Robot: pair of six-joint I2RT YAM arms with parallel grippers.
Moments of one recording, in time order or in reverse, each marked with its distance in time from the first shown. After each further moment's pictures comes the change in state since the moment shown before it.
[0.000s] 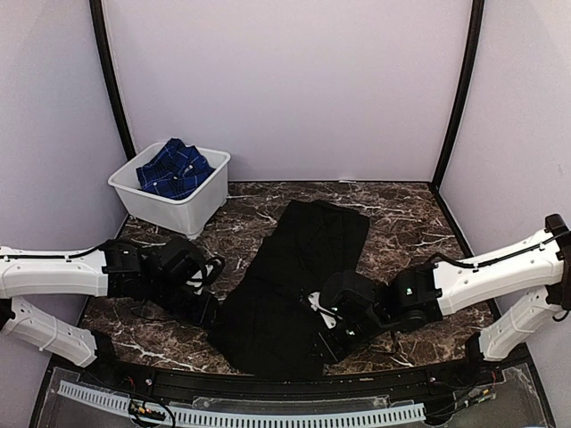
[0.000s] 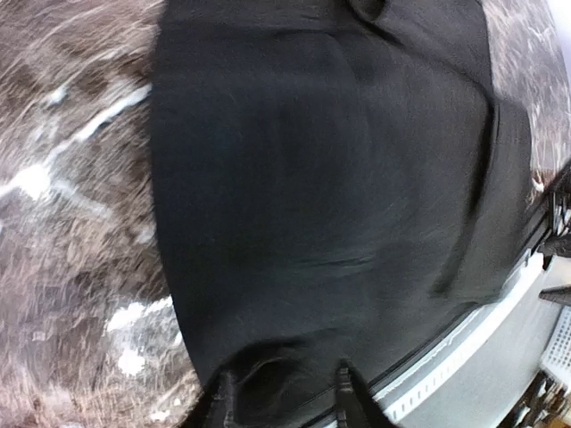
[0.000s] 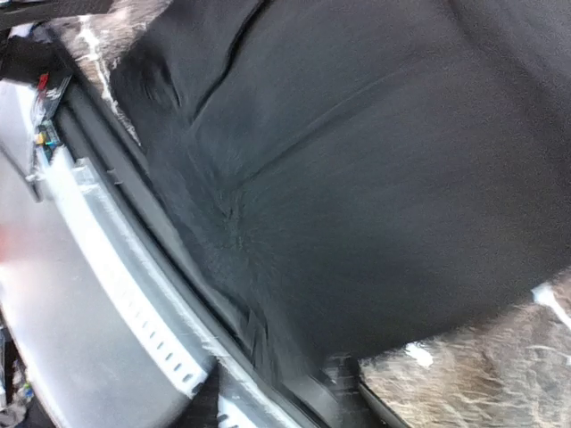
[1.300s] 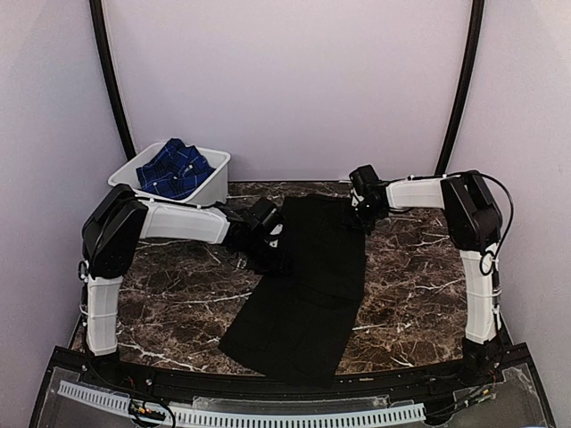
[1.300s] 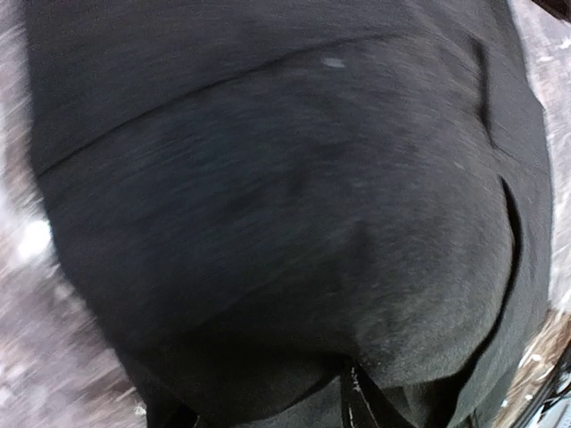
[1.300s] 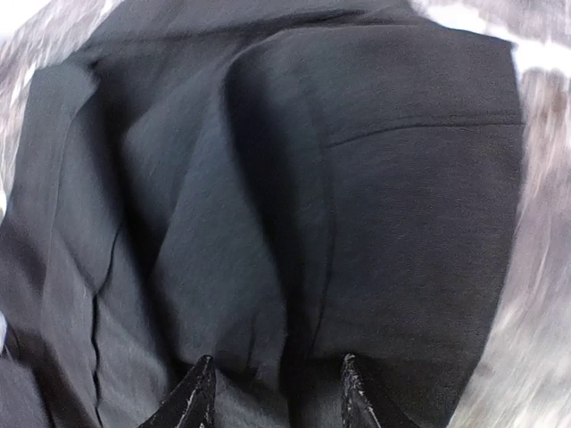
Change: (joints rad) left arm 0.173 0.874 0.692 0.171 0.013 0.174; right arm -0.904 0.724 0.641 0.068 0.033 -0.175
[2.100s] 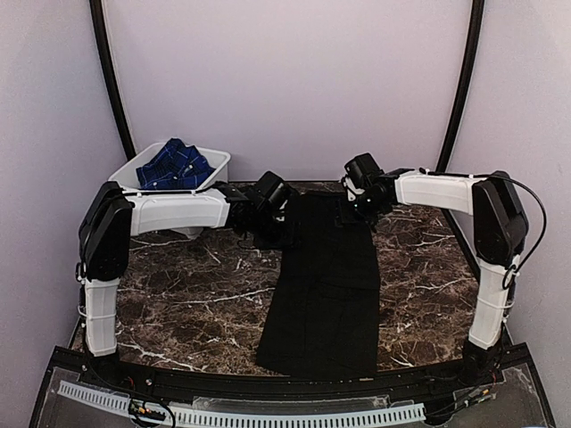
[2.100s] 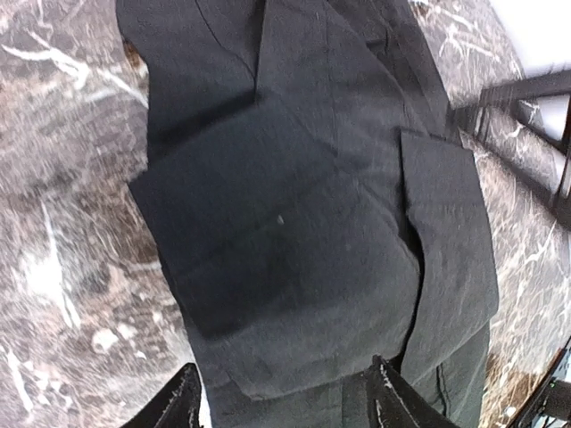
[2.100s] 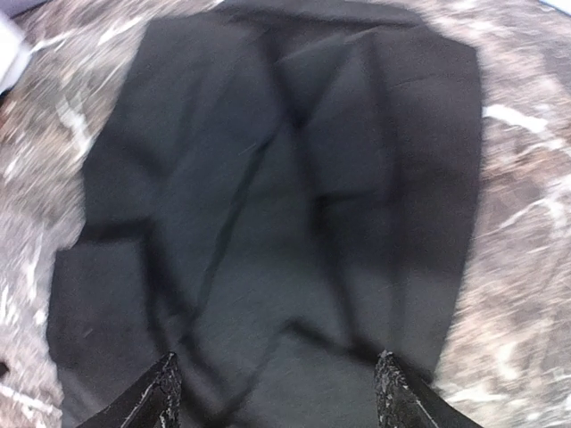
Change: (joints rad) left arm -0.034 -0.006 0.209 -0.064 -0.166 -0.063; right arm 0.080 -0.208 -0.036 -0.142 0.089 -0.160
